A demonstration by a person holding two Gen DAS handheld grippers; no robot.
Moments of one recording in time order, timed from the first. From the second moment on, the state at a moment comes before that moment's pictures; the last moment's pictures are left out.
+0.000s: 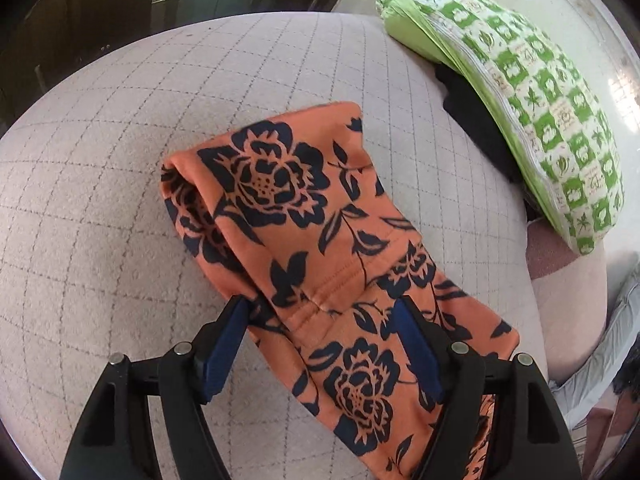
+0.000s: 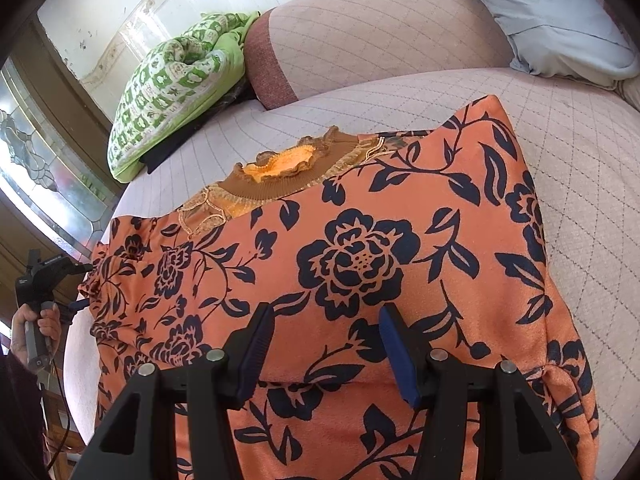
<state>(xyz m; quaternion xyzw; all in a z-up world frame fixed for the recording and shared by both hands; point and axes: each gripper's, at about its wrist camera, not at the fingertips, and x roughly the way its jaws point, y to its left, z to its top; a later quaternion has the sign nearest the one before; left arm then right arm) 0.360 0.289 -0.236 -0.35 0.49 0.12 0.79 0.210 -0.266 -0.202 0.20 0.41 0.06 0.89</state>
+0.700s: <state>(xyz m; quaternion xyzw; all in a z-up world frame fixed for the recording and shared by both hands) 0.352 0.326 -0.243 -0.43 0.42 0.07 0.80 0.212 -0.259 -0.206 0.17 0.42 0.05 0.89</state>
